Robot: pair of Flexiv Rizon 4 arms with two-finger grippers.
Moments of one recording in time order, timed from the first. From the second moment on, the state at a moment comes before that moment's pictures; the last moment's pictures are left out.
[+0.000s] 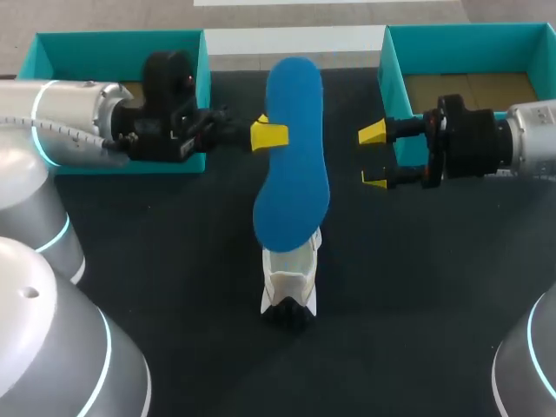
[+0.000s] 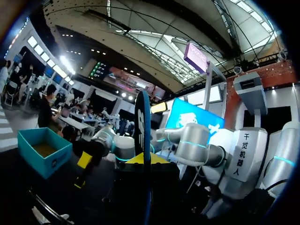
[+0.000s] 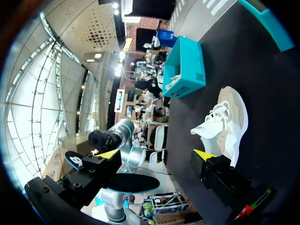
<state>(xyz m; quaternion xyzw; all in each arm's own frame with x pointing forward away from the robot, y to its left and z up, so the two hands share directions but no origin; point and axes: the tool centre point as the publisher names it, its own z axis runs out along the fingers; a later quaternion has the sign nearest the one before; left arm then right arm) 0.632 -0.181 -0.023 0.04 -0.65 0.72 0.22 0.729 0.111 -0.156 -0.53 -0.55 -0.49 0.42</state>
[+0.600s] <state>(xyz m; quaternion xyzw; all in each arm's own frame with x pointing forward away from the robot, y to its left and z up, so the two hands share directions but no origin) 0.657 -0.177 -0.055 -0.18 -0.66 0.73 0.02 0.730 0.111 -0.156 -0.53 -0.55 -0.49 0.42</state>
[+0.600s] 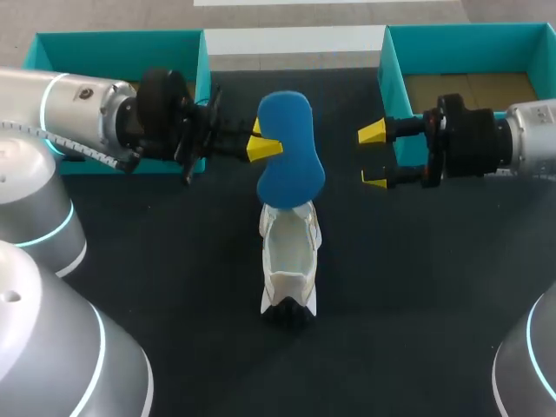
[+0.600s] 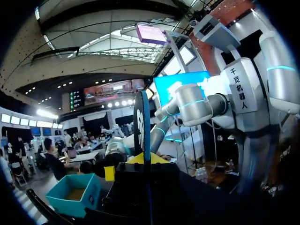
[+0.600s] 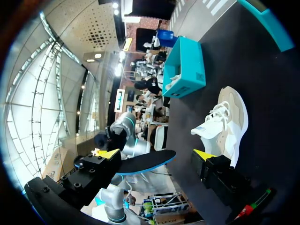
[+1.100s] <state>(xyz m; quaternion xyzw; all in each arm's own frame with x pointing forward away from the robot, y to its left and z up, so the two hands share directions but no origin) 0.658 -0.178 -0.055 -0.28 -0.64 0.71 -0.10 0.730 0.111 -0.156 -0.53 -0.55 -0.49 0.42</state>
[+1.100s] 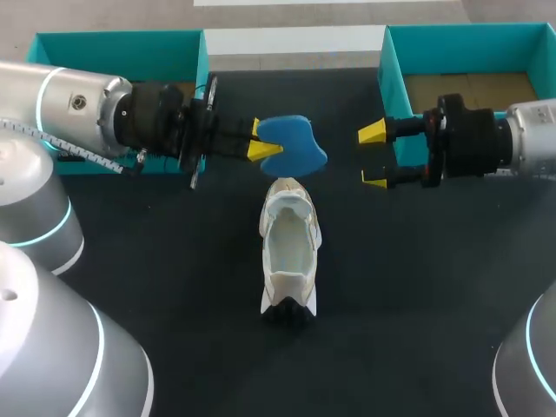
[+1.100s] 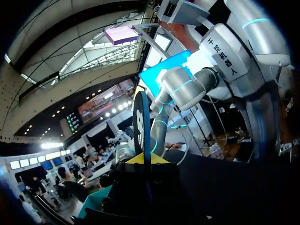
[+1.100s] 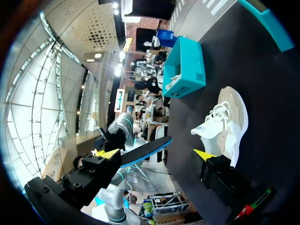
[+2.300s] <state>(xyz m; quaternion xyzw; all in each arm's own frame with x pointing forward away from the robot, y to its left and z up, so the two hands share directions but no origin) 0.659 -0.179 -0.086 -0.59 -0.47 0.58 -0.31 0.729 0.111 -0.156 -0.53 -0.55 -0.49 0.42</state>
